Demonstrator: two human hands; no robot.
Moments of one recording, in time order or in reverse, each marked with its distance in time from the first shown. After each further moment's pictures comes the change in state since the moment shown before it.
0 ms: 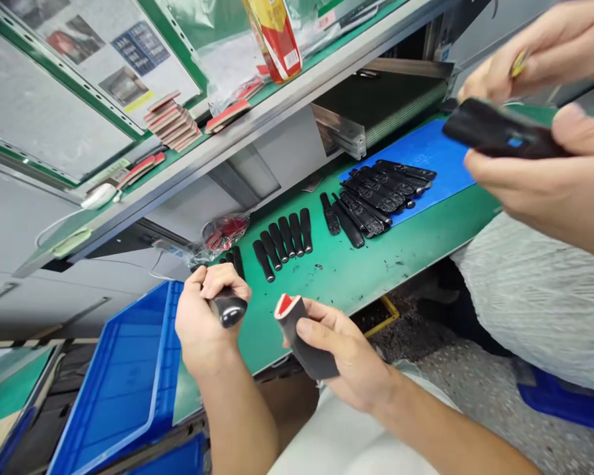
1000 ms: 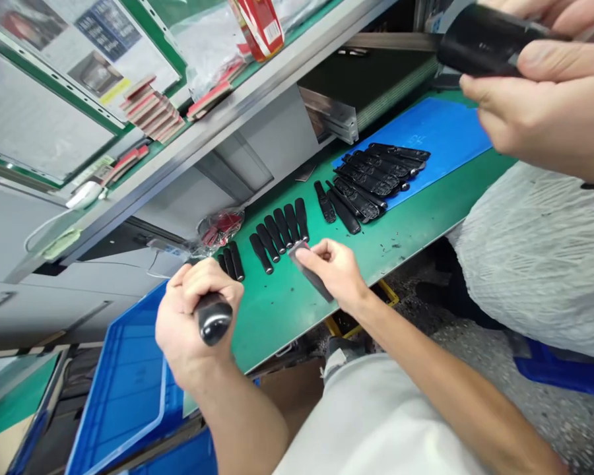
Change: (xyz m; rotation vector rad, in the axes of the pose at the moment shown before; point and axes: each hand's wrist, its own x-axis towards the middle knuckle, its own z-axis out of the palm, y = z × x) left_hand -0.019 0.000 -0.009 0.218 -0.304 -0.123; right_hand 0.051 -0.008 -0.018 -0.388 0.327 -0.326
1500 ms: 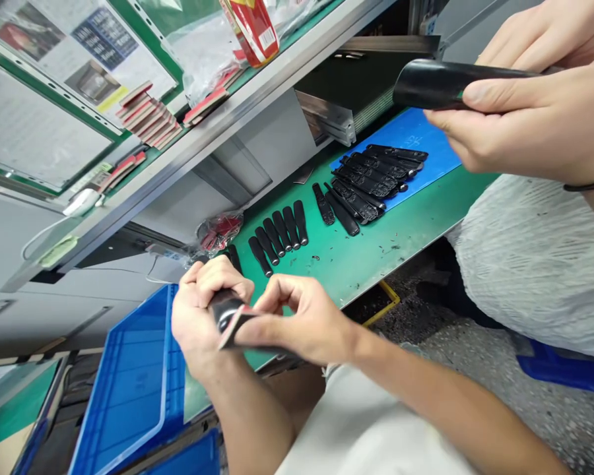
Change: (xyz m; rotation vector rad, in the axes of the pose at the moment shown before) left_hand 0.011 0.000 -0.007 0.040 0.005 -0.013; right_hand -0.025 -0.017 0.019 0.063 -0.328 0.027
